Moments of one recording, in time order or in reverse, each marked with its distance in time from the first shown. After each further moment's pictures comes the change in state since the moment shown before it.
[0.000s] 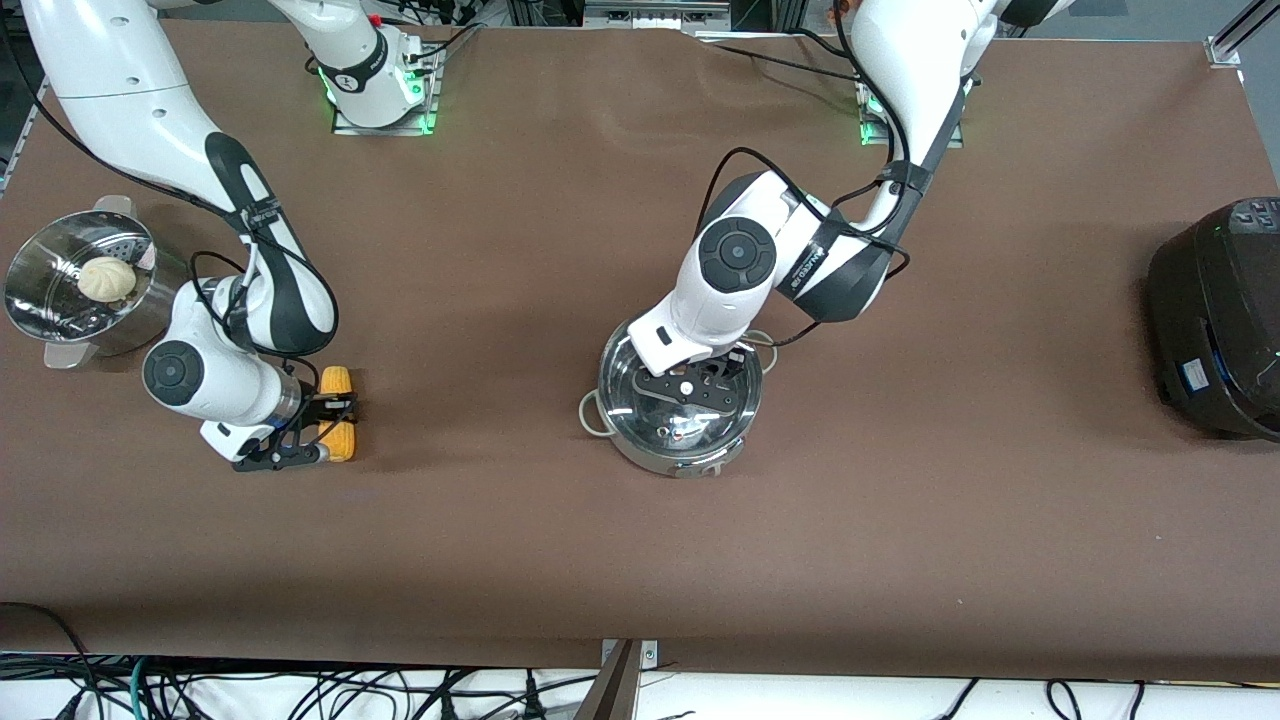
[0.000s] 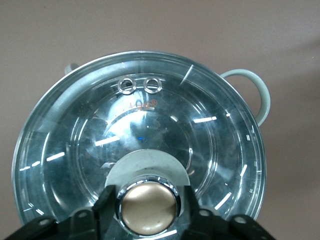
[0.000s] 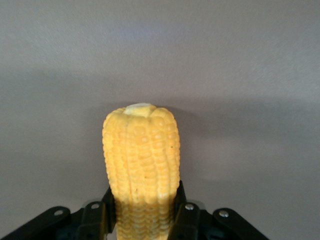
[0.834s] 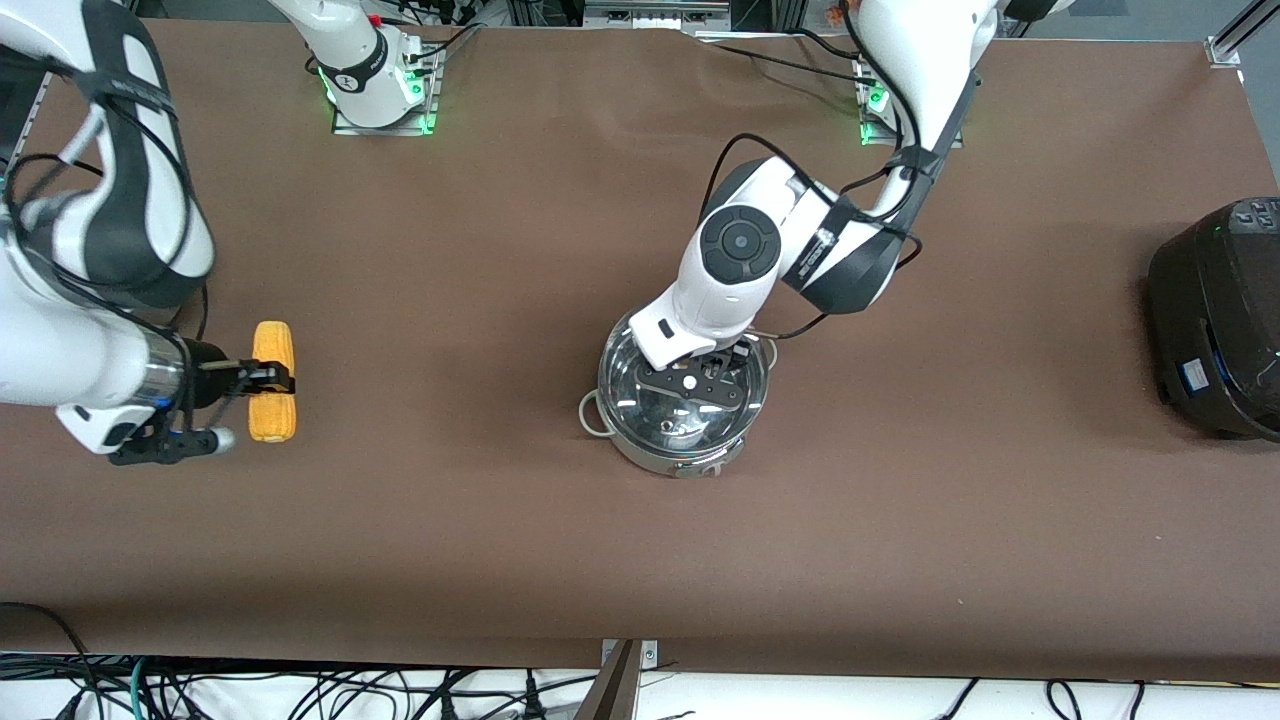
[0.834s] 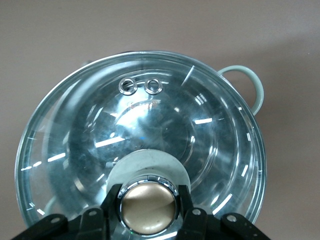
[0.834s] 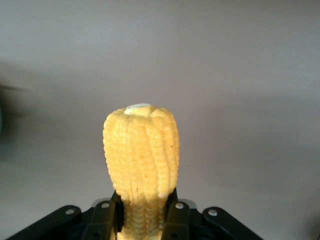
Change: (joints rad) left arm 0.001 -0.045 0.014 0.044 0.003 -0.130 0.000; right arm 0.005 -0.168 0.022 0.393 0.136 -0.630 0.018
